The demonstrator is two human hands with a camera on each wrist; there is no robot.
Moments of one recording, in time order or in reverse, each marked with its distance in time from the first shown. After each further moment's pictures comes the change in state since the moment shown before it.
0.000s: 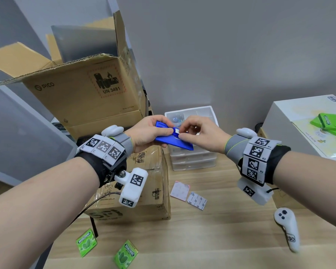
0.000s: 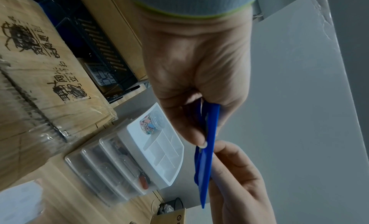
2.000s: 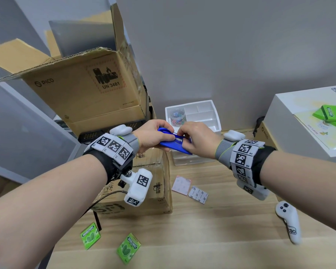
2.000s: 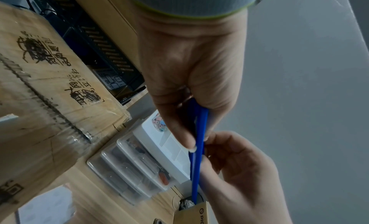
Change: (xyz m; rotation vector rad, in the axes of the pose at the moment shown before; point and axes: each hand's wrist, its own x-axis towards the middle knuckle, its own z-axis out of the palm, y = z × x) left_hand 0.004 -0.023 0.012 0.156 0.095 -0.109; right_hand -0.010 0.008 0.027 -0.454 -0.060 -0.168
